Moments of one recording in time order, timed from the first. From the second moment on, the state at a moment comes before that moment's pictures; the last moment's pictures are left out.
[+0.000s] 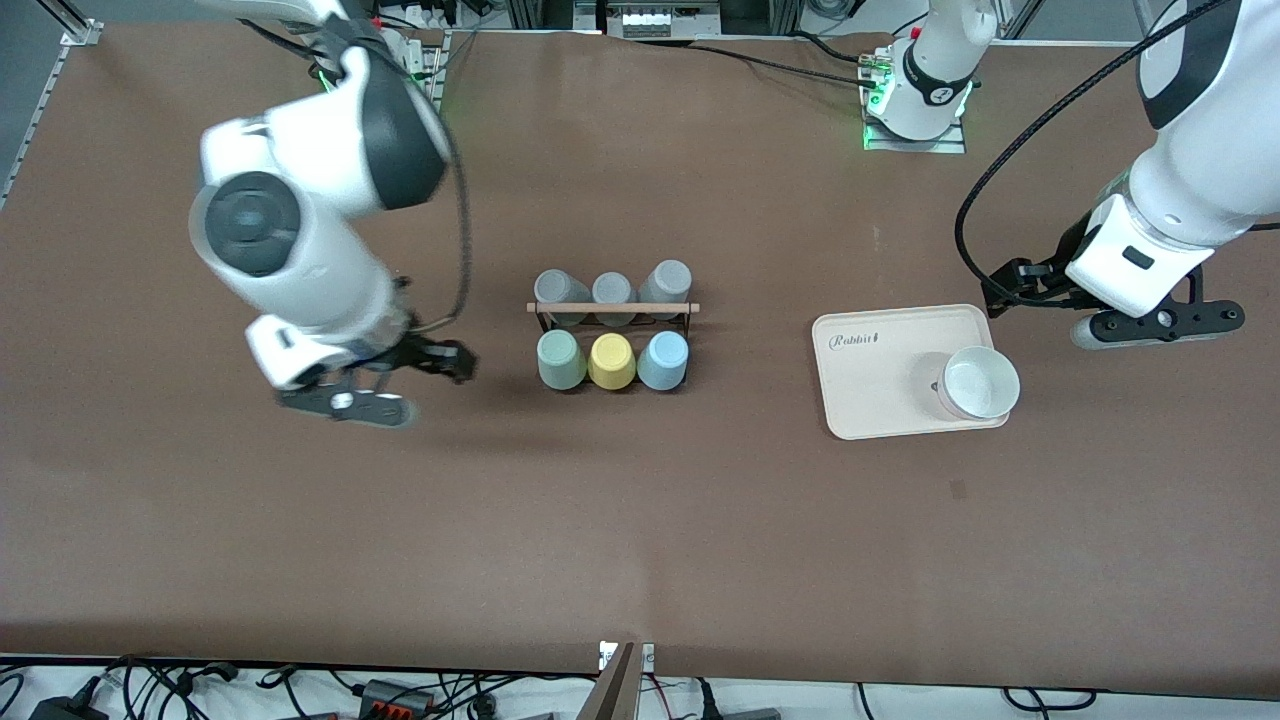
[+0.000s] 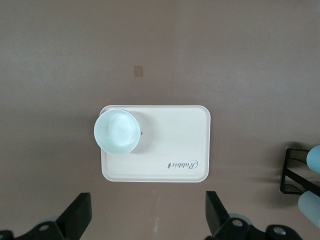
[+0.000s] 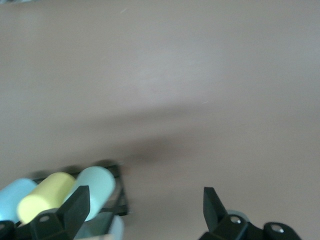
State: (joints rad) left arm 0.01 0.14 -0.18 -1.54 0.04 1.66 -0.29; right arm 0.48 0.52 -0.17 -1.15 0.06 1.65 0.52
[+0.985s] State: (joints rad) left arm 0.00 0.14 -0.18 -1.54 0.04 1.66 -0.29; right arm 0.22 0.28 -0.28 -1.27 0.06 1.50 0.11
